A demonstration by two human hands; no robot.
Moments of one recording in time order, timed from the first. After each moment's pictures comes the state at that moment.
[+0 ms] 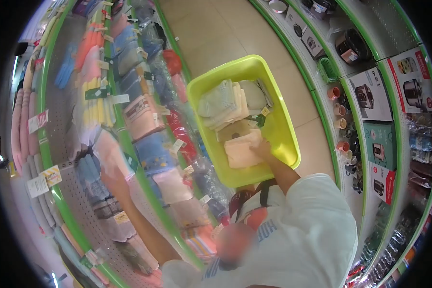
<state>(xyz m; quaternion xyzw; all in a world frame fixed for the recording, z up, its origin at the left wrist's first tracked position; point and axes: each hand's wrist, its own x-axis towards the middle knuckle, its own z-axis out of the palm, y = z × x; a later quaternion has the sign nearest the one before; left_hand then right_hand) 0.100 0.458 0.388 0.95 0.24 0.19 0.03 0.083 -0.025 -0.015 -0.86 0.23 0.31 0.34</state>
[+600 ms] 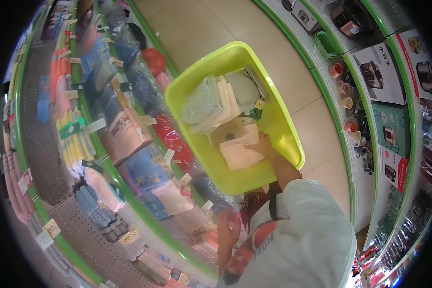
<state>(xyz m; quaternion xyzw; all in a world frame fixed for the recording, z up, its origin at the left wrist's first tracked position) -0.073 0.158 0.288 0.90 0.09 -0.19 0.39 0.081 -0.040 -0.057 -0.80 0.26 0.34 0.42</state>
